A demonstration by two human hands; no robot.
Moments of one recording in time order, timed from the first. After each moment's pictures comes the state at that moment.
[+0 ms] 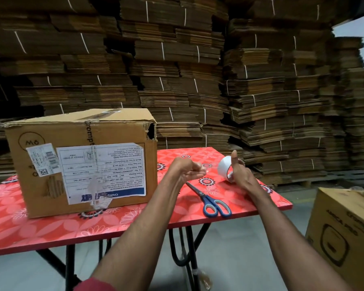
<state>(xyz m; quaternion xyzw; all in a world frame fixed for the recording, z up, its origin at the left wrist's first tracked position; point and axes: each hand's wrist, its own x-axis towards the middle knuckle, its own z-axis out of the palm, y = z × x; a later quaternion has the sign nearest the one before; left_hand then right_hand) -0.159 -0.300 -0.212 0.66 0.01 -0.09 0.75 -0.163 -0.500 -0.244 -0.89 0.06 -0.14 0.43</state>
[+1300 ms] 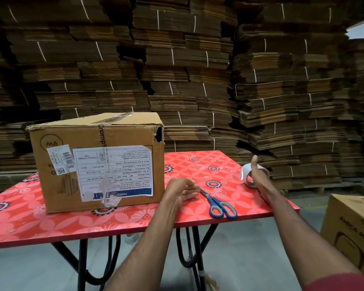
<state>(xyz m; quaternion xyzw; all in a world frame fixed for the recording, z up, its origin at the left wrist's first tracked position) -0.188 -0.274 -0.259 0.60 0.10 -0.05 0.79 -0.146 -0.531 -0.251 -0.77 0.16 -0.10 0.61</state>
